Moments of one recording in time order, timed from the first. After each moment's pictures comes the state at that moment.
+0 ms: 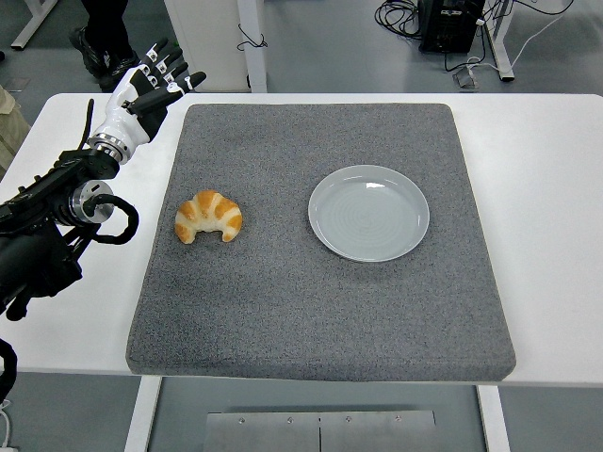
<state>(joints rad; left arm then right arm) -0.95 0.22 -0.58 -0.49 0.14 -0.20 -0.36 -0.14 0.00 0.02 0.14 -0.10 0.02 0.41</state>
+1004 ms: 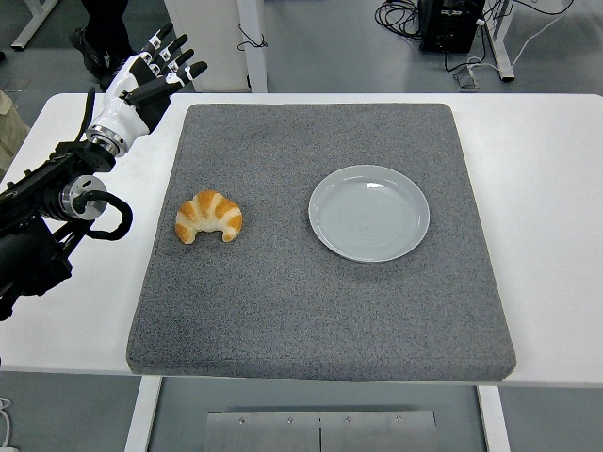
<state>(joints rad) -0.93 0.29 -0.58 -0.63 0.14 -0.23 -0.37 -0.14 0.00 0.02 0.14 -0.10 0.02 0.41</state>
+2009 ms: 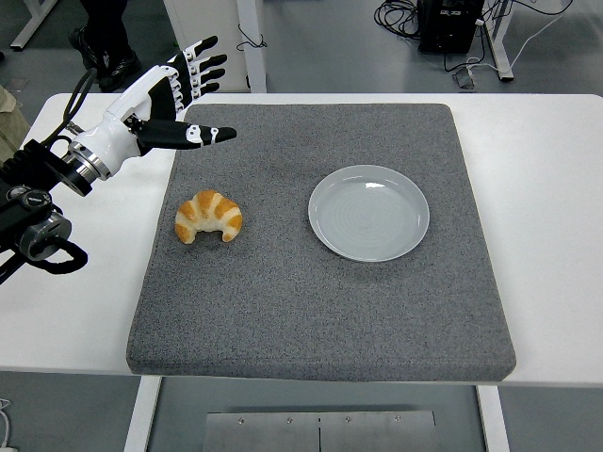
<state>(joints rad) -0.82 0.65 -0.50 -1.31 0.64 0.04 -0.36 -0.14 0.00 0.02 0.14 -0.10 0.02 0.41</state>
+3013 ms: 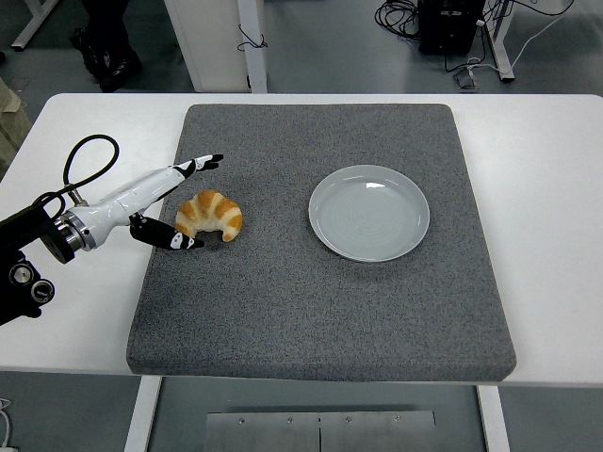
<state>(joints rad) -0.80 0.77 -0.24 -1.35 1.22 0.27 -0.27 -0.14 0.00 0.02 0.14 -0.10 0.02 0.41</state>
